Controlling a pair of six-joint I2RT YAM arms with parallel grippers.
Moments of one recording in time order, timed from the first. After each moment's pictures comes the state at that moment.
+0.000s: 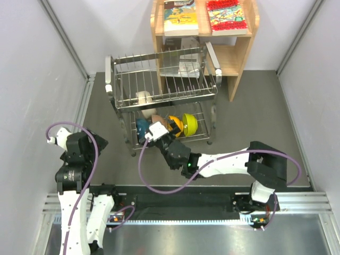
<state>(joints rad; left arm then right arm) 0.07 0.55 0.93 -1.05 -0.33 -0.76 1.32 1.69 0.97 0.88 0.81 -0.39</state>
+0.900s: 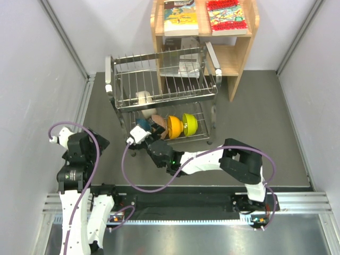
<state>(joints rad) 0.07 0.54 0.89 -1.01 -0.30 -0.75 1.29 1.94 1.16 0.84 0.69 -0.46</state>
